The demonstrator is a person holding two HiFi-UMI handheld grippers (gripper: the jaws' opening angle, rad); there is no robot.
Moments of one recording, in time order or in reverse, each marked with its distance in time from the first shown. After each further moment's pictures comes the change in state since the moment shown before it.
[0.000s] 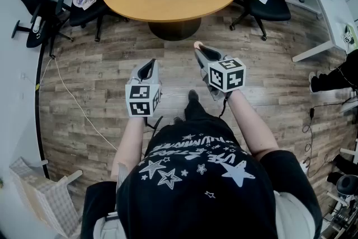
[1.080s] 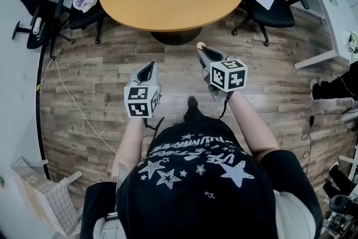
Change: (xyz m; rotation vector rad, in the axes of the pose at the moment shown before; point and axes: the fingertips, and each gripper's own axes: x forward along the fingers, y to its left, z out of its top) left arm 0.056 0.013 0.016 -0.056 0.031 0.014; right arm 0.034 -0.059 0.026 0.060 0.008 -0.006
